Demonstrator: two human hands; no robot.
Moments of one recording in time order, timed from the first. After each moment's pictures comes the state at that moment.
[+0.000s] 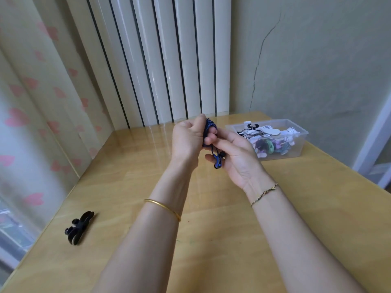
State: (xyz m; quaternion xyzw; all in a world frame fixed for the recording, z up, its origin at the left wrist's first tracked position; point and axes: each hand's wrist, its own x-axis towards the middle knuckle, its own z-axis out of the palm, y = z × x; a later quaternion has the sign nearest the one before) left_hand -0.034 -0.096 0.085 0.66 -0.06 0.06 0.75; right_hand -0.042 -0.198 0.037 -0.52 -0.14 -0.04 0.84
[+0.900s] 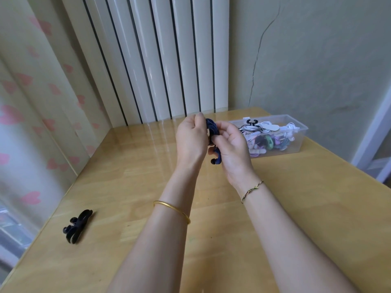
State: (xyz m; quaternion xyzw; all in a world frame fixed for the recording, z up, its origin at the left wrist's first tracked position) left_hand -0.025 -0.105 0.068 0.71 -0.06 0.17 0.68; right_hand -0.035 -0.182 0.030 -0.58 -0.08 -0.19 0.79
